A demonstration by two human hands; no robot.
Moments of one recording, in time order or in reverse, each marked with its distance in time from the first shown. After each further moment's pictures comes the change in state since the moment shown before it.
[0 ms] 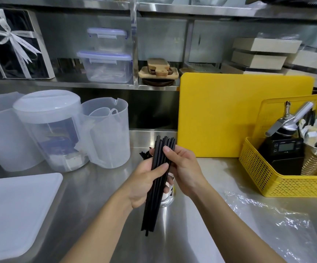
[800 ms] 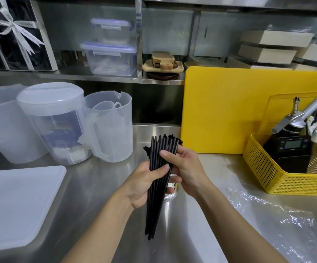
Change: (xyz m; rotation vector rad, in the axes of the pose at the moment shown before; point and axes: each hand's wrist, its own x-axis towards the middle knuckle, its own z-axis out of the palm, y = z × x) left_hand -0.007 -0.010 -0.008 -0.144 -0.008 -0.068; right_hand -0.001 0.010 -0.003 0.010 -0.061 0.070
